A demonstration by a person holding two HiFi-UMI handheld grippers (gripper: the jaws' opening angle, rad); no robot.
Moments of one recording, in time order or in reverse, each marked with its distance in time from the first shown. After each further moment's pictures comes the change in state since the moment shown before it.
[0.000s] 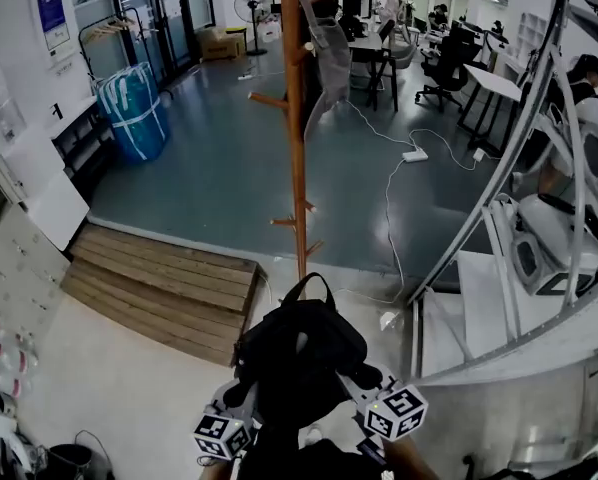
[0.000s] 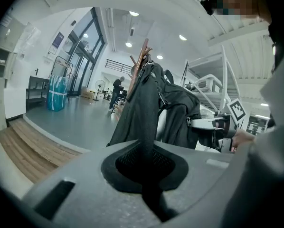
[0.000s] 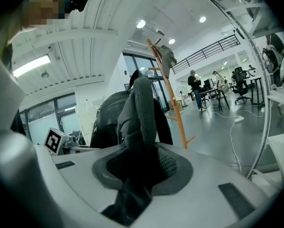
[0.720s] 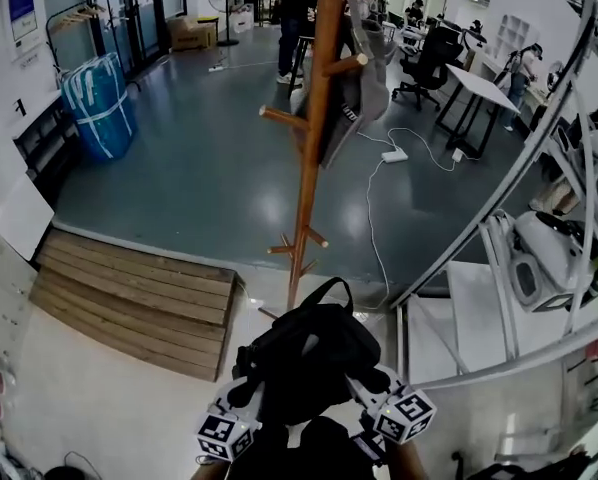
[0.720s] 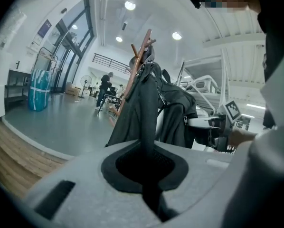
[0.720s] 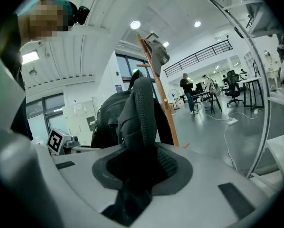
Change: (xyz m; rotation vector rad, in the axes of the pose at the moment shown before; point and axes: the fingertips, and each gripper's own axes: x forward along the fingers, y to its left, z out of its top) left arm 0.096 0.064 0.037 0.055 0.045 -0.181; right arm 0.080 -0.054 0.032 0.024 -0.031 -0.110
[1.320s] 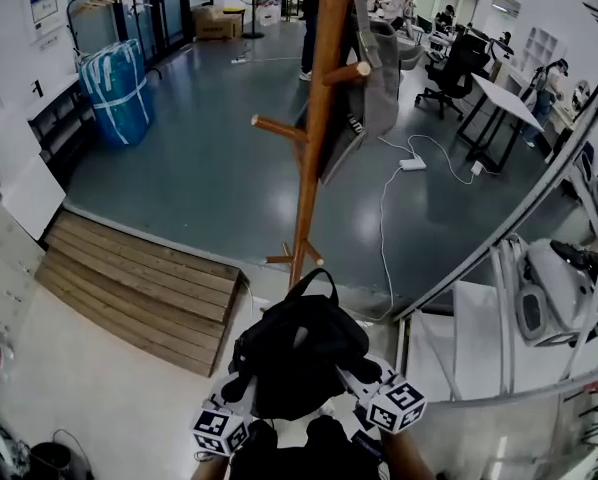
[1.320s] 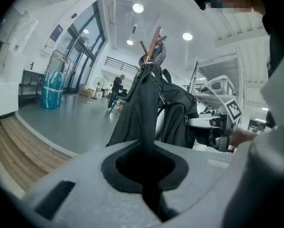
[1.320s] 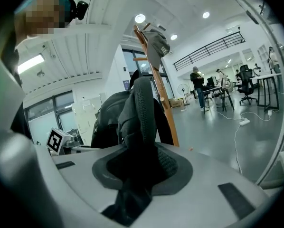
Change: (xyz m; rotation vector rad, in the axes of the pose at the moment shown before) left arm 0.046 0.010 0.009 -0.084 -0.031 0.137; right arm 0.043 -0.053 0.021 -0.038 0.069 0.132
